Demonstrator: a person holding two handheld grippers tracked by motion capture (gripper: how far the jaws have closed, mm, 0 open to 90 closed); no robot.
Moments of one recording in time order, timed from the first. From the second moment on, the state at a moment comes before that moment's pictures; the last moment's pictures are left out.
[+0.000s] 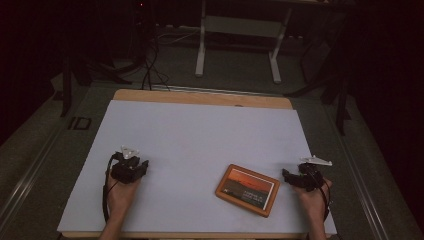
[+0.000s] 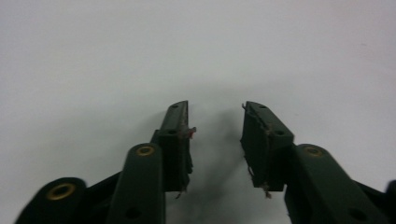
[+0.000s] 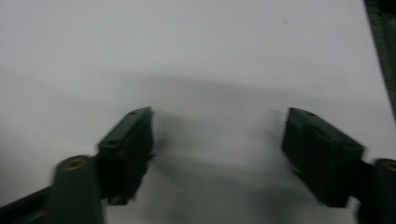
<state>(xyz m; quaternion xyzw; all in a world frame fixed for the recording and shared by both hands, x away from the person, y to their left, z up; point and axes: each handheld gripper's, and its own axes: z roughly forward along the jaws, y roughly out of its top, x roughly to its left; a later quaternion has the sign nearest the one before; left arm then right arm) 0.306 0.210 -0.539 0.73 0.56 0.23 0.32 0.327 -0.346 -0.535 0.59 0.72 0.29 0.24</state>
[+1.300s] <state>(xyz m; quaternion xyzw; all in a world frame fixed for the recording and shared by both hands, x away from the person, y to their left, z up) 0.305 0.206 -0.538 0.75 0.53 0.23 0.33 0.255 -0.271 -0.462 0.31 0.89 0.33 0.08</state>
